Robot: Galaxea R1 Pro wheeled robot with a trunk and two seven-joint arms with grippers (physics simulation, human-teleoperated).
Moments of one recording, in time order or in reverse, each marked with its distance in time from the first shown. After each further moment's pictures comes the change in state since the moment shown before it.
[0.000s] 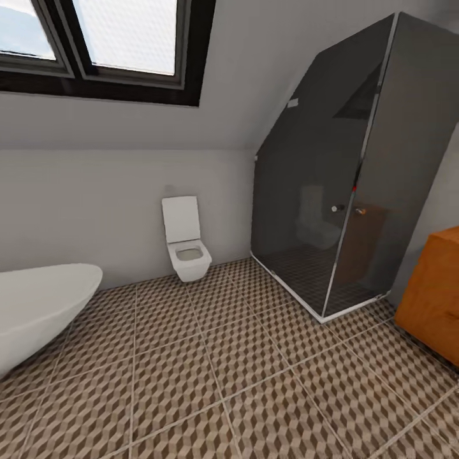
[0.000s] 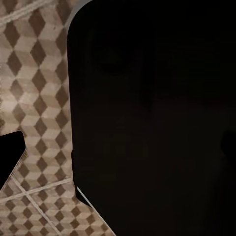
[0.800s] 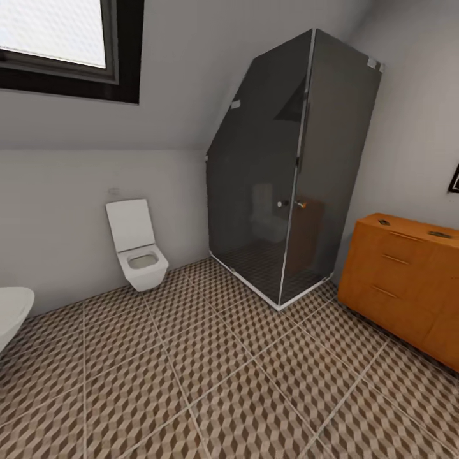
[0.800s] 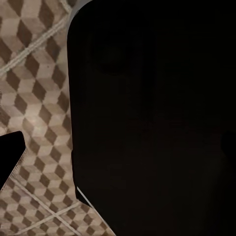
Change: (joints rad) left arm 0.000 0.000 0.000 0.000 0.000 0.000 0.000; right arm 0.000 0.000 0.000 0.000 0.000 0.000 0.001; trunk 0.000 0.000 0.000
